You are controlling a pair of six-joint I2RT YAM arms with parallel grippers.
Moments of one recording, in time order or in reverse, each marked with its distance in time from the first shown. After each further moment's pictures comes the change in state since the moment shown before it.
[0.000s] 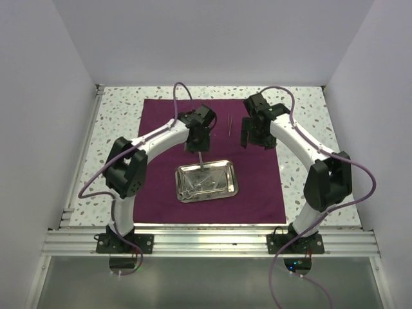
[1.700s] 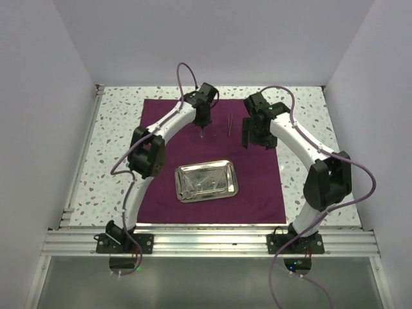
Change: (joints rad) left arm 0.098 0.408 0.566 -0.013 -0.066 0.071; right arm 0.000 0.003 0.016 -0.036 0.013 -0.018
